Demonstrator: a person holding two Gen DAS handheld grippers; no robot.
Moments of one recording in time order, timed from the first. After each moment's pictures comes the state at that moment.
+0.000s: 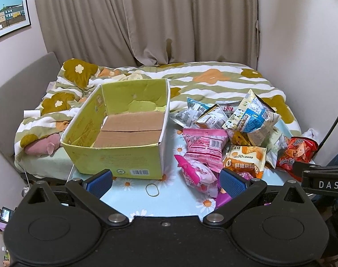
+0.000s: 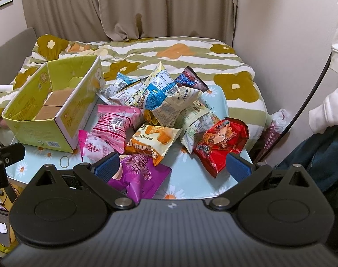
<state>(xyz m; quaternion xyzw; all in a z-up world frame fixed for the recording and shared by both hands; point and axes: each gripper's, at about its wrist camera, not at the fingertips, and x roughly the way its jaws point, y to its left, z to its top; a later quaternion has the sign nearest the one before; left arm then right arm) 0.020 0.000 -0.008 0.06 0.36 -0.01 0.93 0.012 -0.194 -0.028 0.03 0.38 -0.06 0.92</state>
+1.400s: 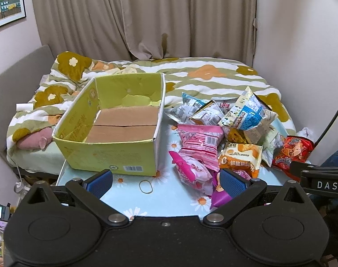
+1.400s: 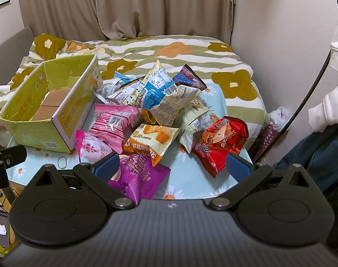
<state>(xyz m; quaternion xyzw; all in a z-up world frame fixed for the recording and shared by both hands) 0.030 0.004 -0.014 0.05 0.37 -0.03 0.93 0.017 -0.199 -0.032 0.03 0.38 -0.06 0.92</state>
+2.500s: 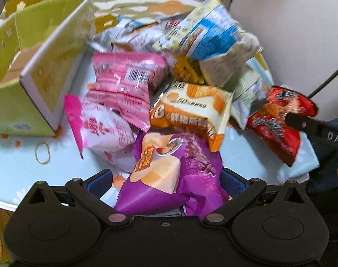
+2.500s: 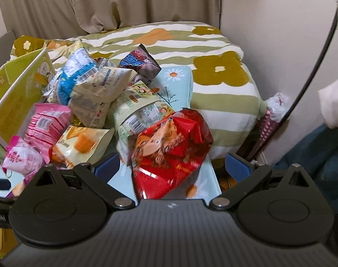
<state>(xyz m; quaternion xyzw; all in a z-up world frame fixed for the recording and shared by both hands) 0.120 -0.095 -0.143 0.00 0.53 -0.11 0.84 0.093 -0.325 -0.122 0.06 0.40 -0.06 0.91</state>
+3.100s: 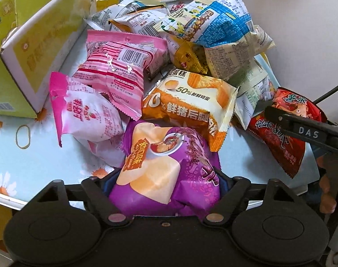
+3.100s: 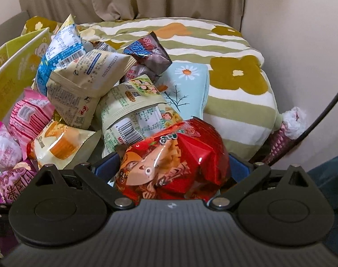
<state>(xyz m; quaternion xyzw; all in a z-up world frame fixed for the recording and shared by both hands) 0.130 -0.097 -0.163 -0.04 0.55 -0.10 0.83 0.145 -0.329 -0.160 0.01 0.41 -0.02 0.91</state>
